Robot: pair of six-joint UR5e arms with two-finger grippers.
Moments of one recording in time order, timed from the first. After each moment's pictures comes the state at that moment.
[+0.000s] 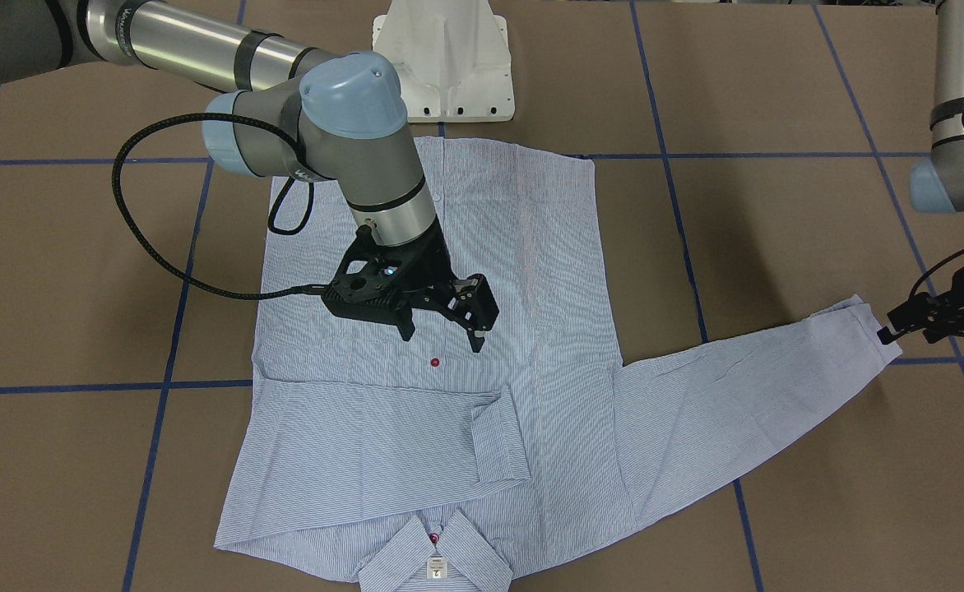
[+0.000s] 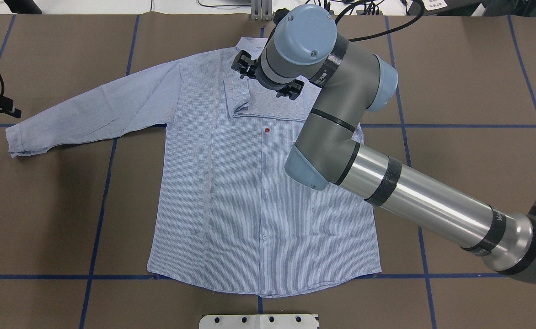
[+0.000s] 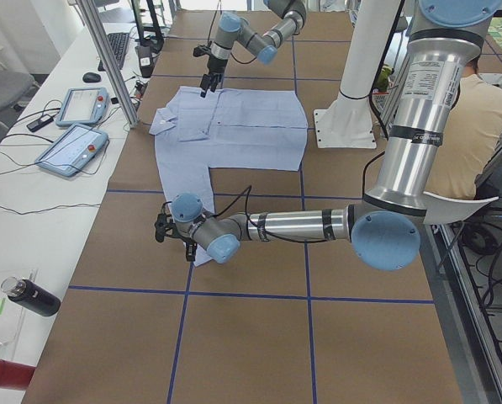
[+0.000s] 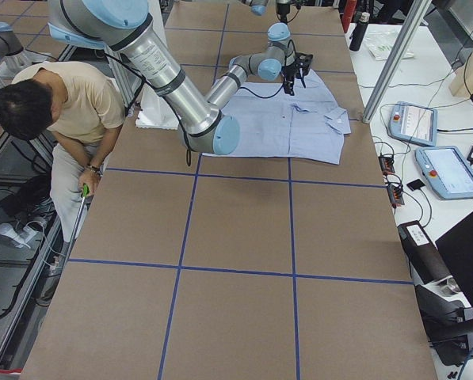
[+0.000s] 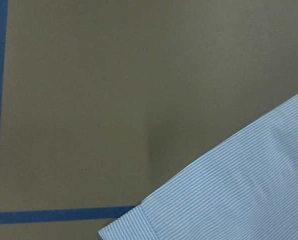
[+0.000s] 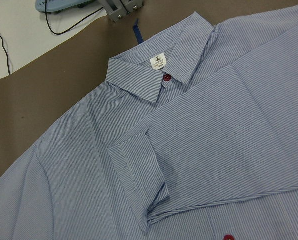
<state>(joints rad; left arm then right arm) -1.21 -1.75 -1.24 -2.37 -2.36 -0.79 0.67 -0.68 1.42 -1.27 1.77 1.57</state>
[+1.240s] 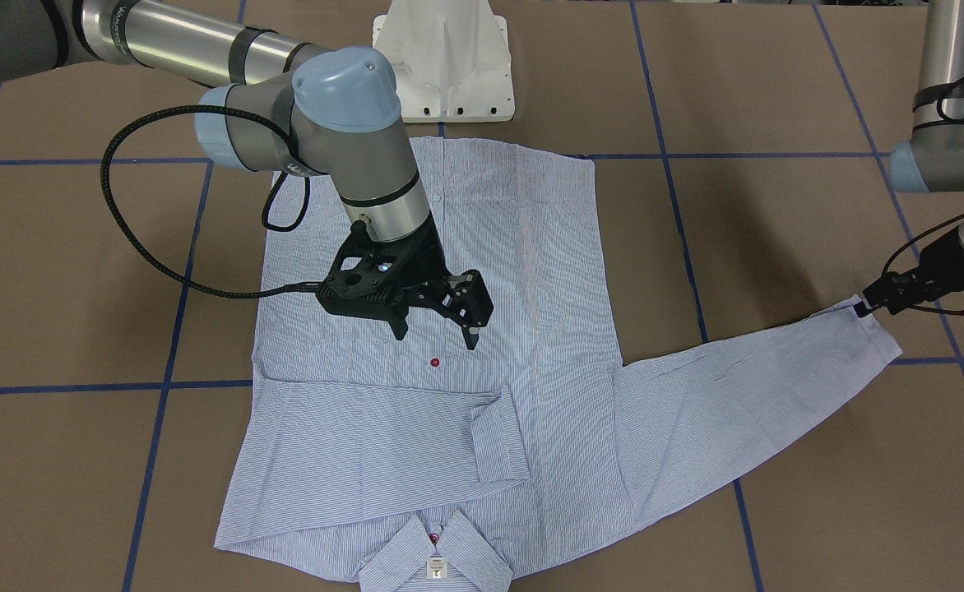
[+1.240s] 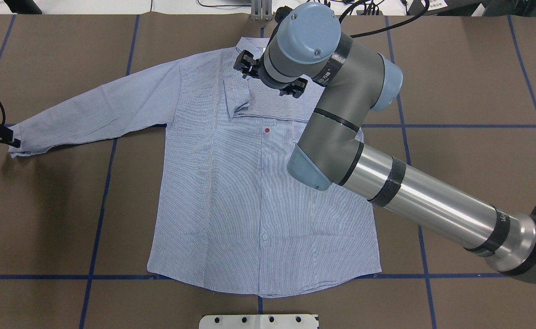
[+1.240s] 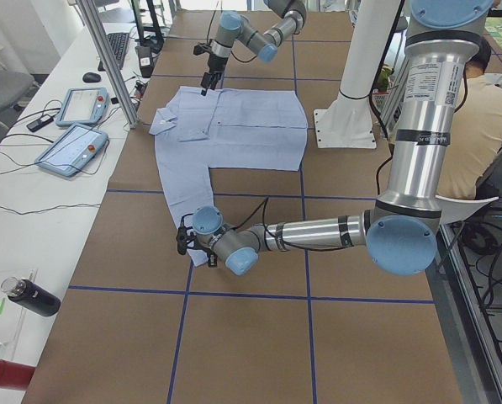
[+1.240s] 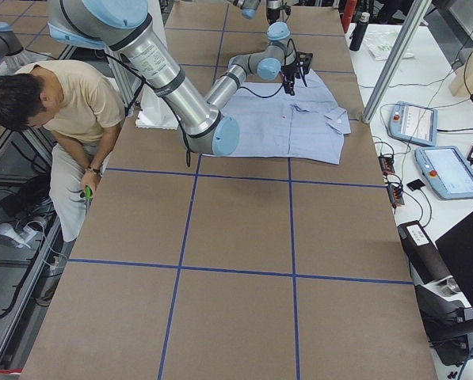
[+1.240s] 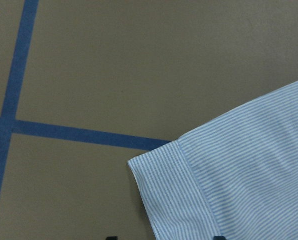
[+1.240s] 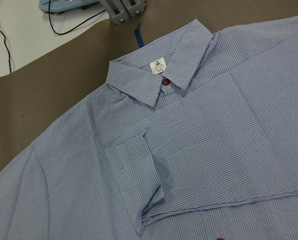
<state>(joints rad) -1.14 -1.67 -1.25 -2.44 -2.36 -0.86 0.68 -0.69 1.45 -1.29 1.76 1.53</state>
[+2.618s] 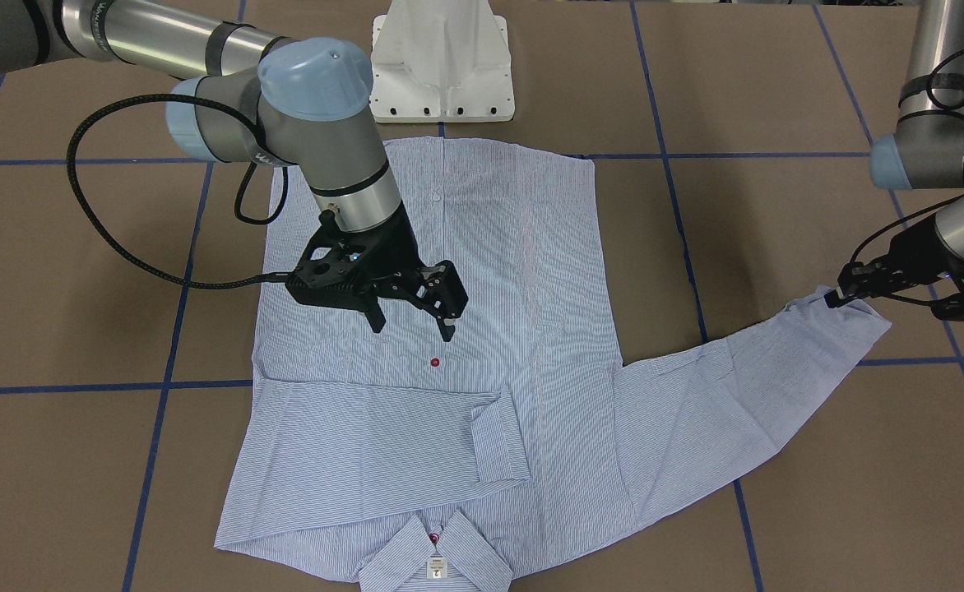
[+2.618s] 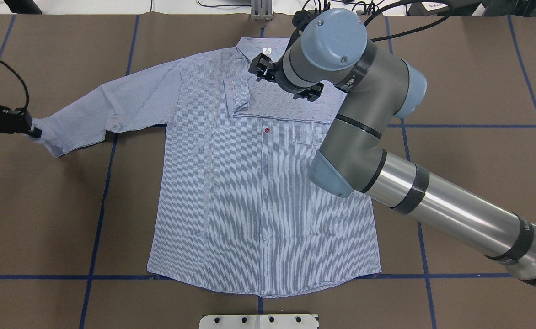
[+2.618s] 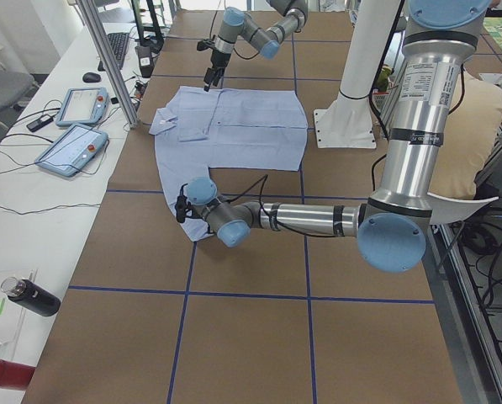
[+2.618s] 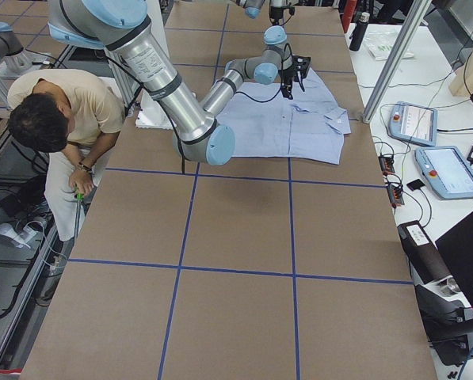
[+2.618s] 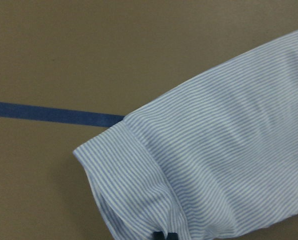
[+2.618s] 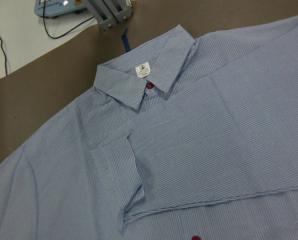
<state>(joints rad) -1.14 -1.76 -1.41 -2.29 -2.49 -0.90 0.69 -0.79 1.55 -1.29 1.77 1.53</state>
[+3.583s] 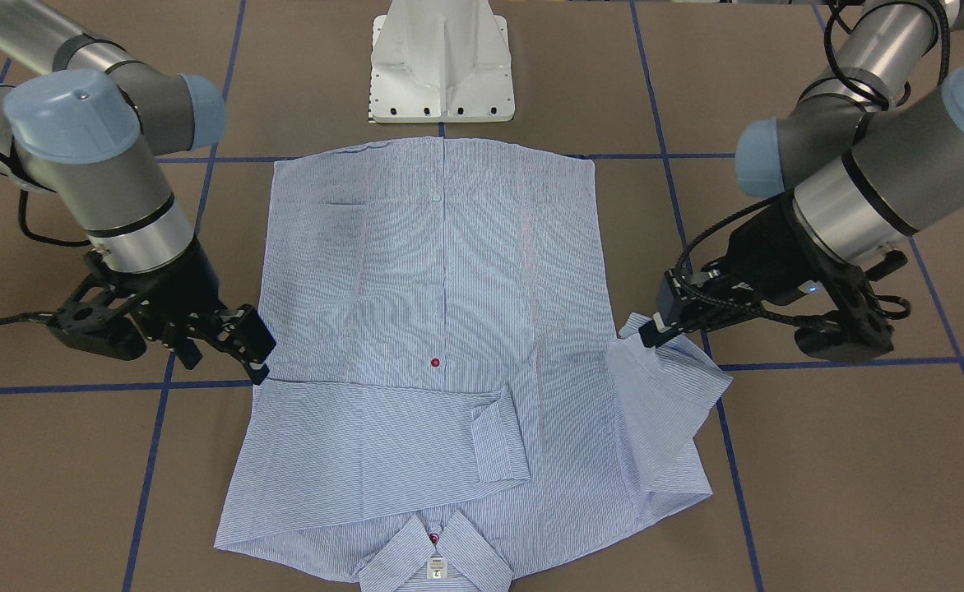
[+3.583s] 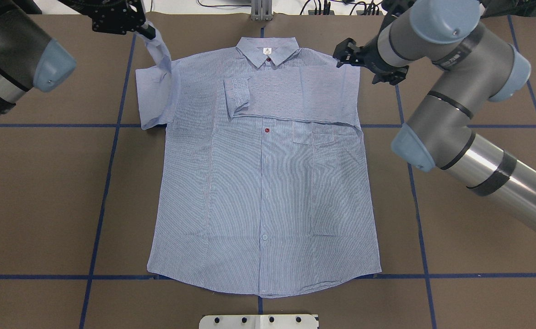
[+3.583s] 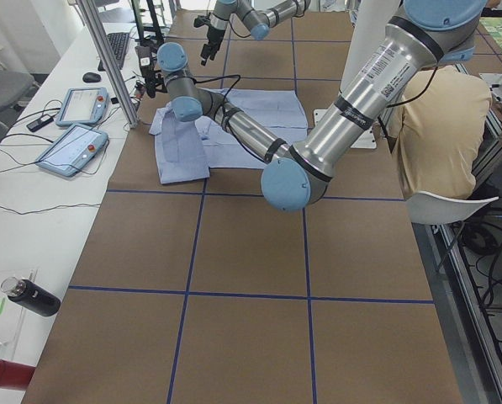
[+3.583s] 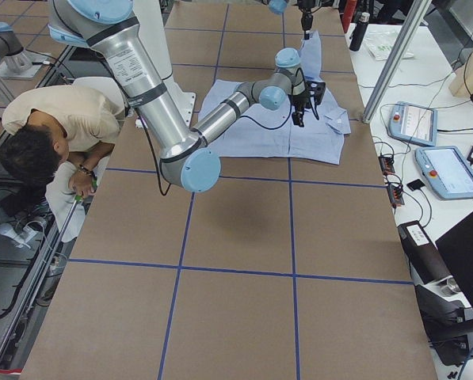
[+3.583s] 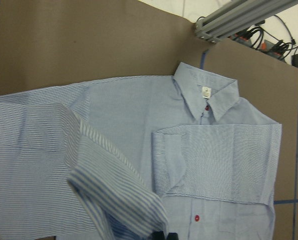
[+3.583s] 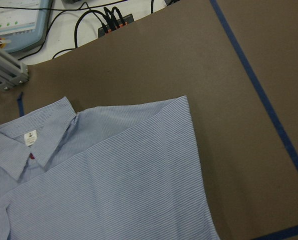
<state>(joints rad) -1.07 -2.29 -1.46 -2.21 -2.42 -1.33 0.90 -1.05 1.66 -1.28 1.89 1.36</state>
